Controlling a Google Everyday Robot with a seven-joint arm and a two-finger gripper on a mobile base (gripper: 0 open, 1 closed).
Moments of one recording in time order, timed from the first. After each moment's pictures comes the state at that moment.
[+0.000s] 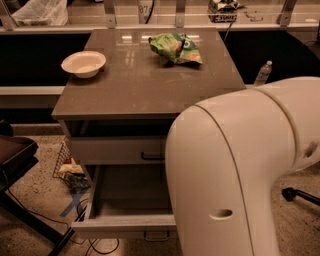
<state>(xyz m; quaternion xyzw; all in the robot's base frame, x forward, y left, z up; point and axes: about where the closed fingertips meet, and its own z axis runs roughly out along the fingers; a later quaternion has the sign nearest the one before) 0.410 -0.176 0.423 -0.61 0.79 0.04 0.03</state>
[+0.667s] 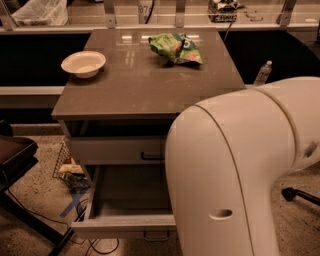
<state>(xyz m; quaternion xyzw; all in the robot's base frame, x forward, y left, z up) 0.410 -0.176 0.422 -0.61 0.79 0.04 0.02</state>
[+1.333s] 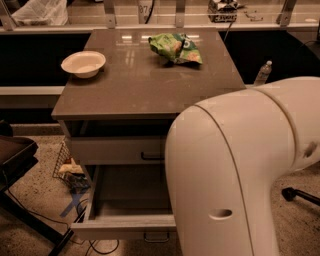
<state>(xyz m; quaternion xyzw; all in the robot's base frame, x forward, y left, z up) 0.409 -0.176 0.422 -0.61 0.79 0.04 0.02</state>
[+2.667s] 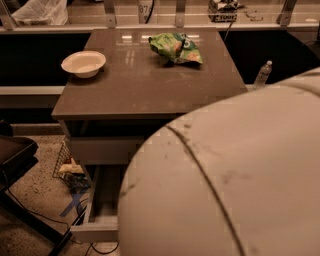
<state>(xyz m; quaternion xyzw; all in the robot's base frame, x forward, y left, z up) 0.433 -0.174 0.529 -0.66 0.75 -0.04 0.03</state>
